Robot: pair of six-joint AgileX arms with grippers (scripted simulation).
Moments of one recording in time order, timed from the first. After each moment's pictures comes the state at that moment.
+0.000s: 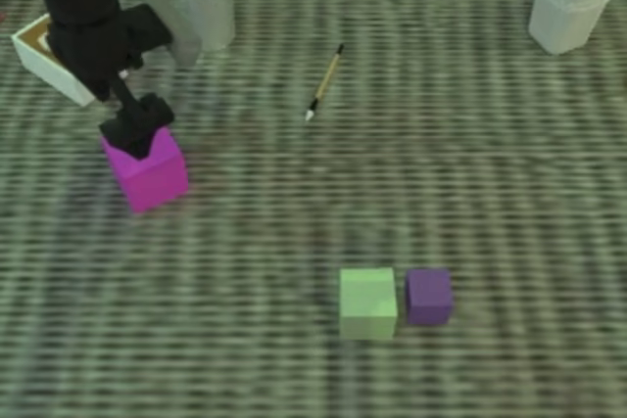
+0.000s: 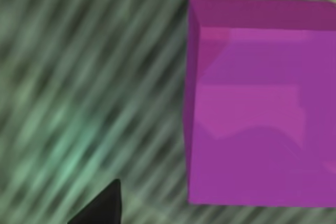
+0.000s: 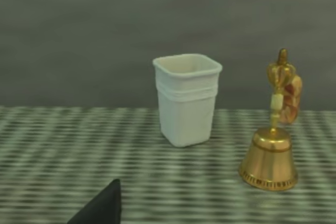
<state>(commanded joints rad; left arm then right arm) -0.21 2.24 1.94 -1.27 0.00 0.82 0.01 0.00 0.00 0.00 0.00 0.00</state>
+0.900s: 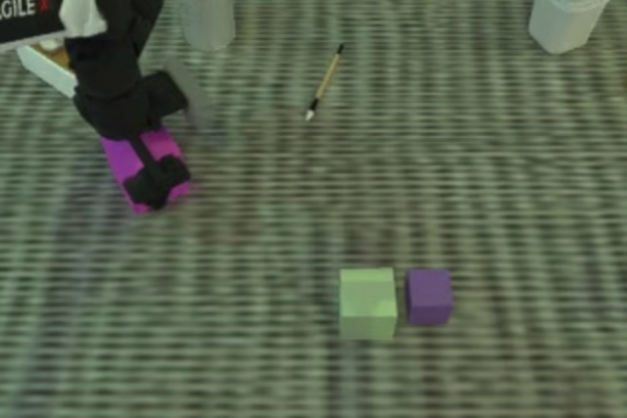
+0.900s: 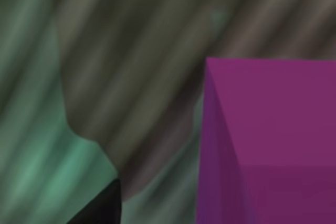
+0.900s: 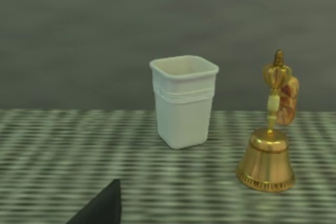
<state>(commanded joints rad) -0.21 2.33 1.73 -0.97 0.00 0.83 0.01 0.00 0.00 0.00 0.00 0.00</state>
